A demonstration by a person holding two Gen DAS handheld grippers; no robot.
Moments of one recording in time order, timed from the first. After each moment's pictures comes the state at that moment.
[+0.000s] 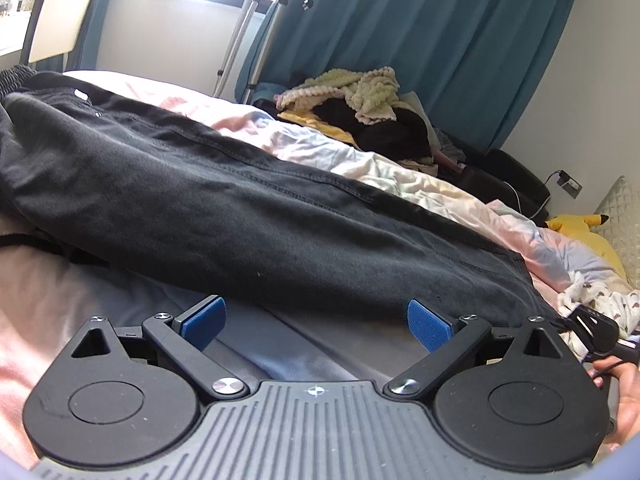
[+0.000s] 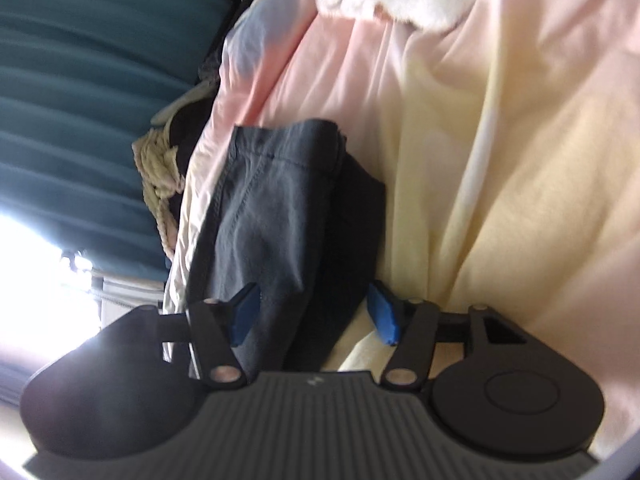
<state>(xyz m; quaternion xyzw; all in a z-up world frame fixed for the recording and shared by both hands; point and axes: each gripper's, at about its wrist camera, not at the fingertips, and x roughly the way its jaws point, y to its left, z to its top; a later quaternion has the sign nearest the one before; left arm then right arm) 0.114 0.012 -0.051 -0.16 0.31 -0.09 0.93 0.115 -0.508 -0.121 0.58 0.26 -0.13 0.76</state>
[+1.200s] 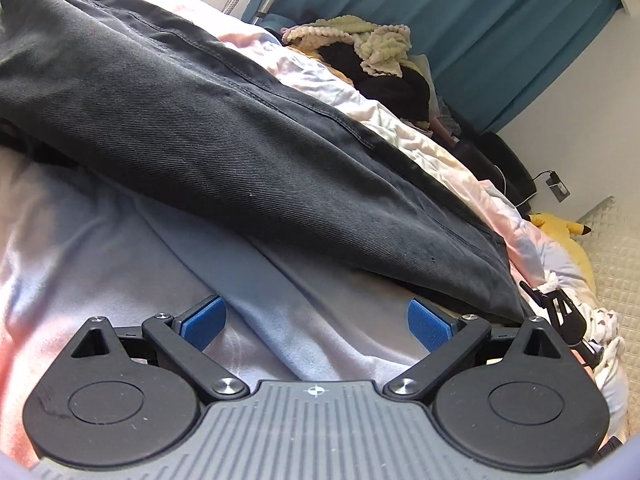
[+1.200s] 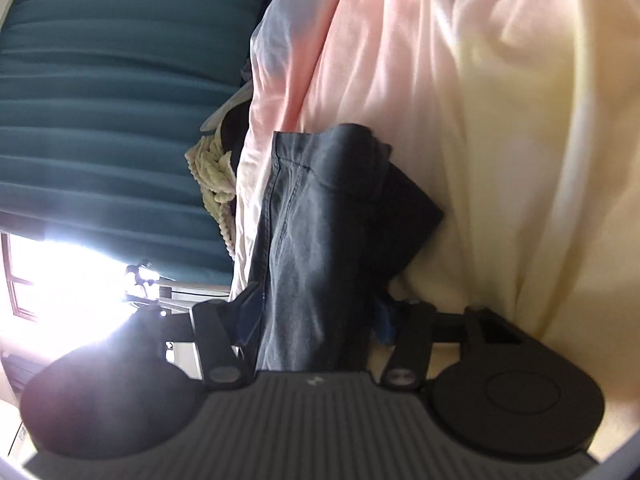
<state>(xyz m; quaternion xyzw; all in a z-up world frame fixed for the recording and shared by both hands) 0.138 0.015 -0.085 -0.25 0.39 -0.11 0.88 0.145 -0.511 -0.148 0.64 0.20 -0.05 0.74</state>
